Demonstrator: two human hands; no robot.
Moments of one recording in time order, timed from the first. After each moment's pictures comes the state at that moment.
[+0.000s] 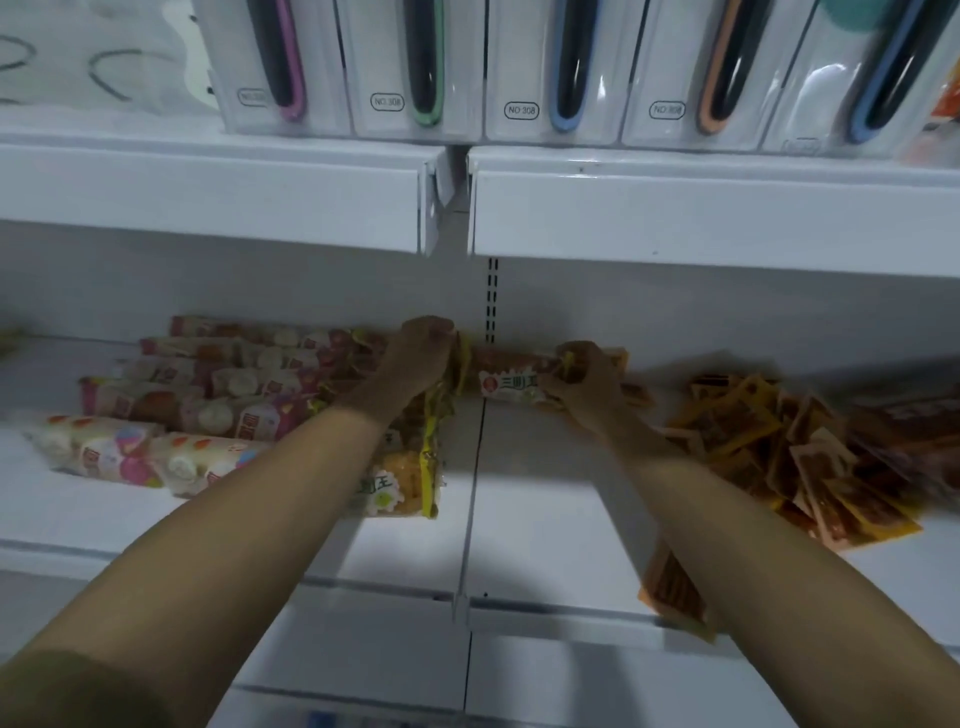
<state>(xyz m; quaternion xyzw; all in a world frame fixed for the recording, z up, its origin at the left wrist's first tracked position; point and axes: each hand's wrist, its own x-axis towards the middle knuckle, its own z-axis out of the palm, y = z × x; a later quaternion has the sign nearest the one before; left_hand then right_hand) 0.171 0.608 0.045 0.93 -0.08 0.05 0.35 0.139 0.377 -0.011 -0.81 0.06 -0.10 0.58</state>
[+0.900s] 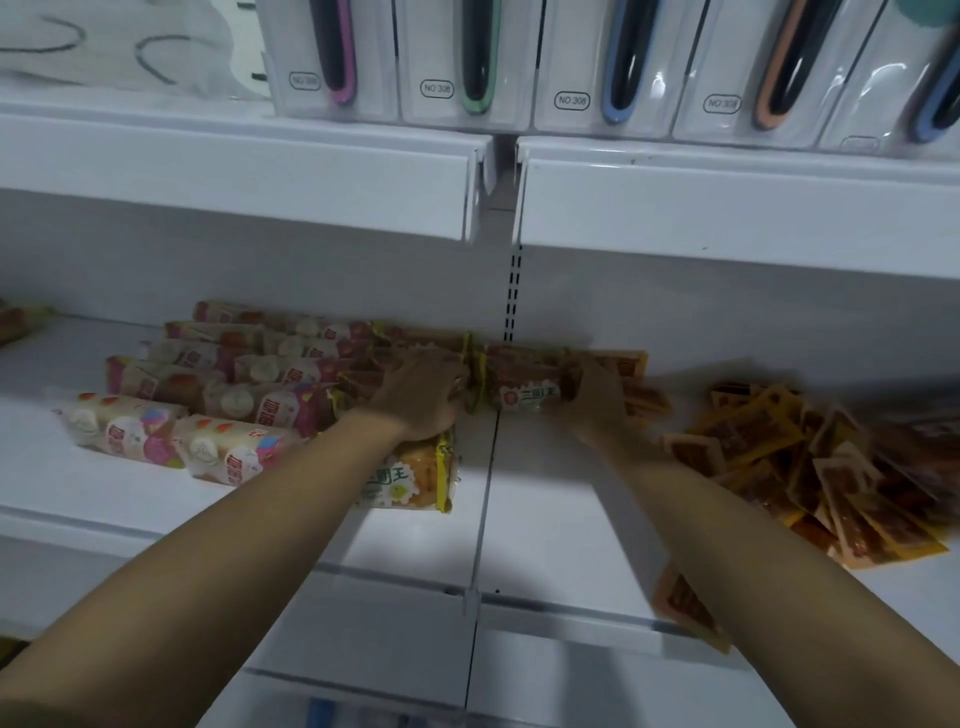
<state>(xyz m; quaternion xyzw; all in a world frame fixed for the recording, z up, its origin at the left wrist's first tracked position) 0.139 0.640 0.016 0.97 -0.21 0.02 0.14 0.155 0.386 -0.038 -0.93 0.05 -0.11 0.36</state>
